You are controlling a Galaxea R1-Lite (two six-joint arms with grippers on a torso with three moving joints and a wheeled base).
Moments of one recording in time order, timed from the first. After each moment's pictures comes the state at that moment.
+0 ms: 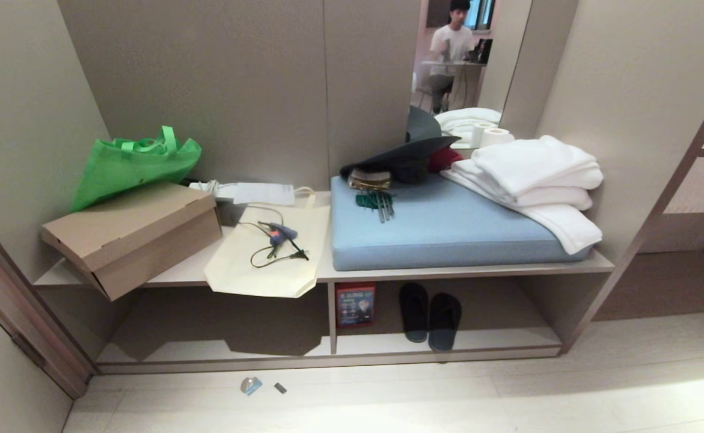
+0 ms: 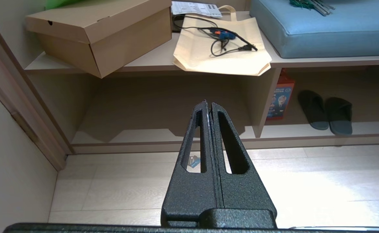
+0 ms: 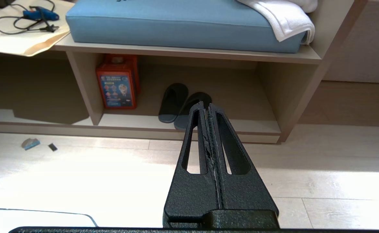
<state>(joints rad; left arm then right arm) -0.01 0.00 0.00 -0.03 0.00 -0.01 0.00 0.00 0.00 0.00 0.01 -0.02</state>
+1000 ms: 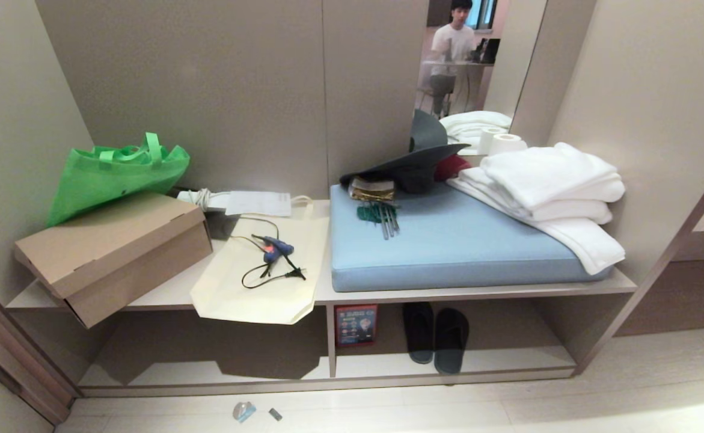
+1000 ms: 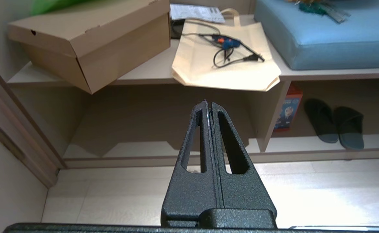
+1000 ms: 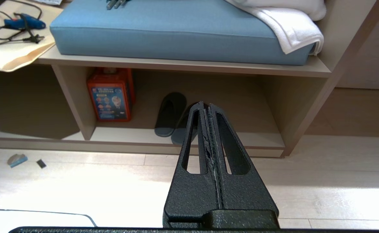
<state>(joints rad) -0.01 0.00 0.00 -0.03 0.00 -0.01 0.00 0.00 0.00 0.00 0.01 -0.02</state>
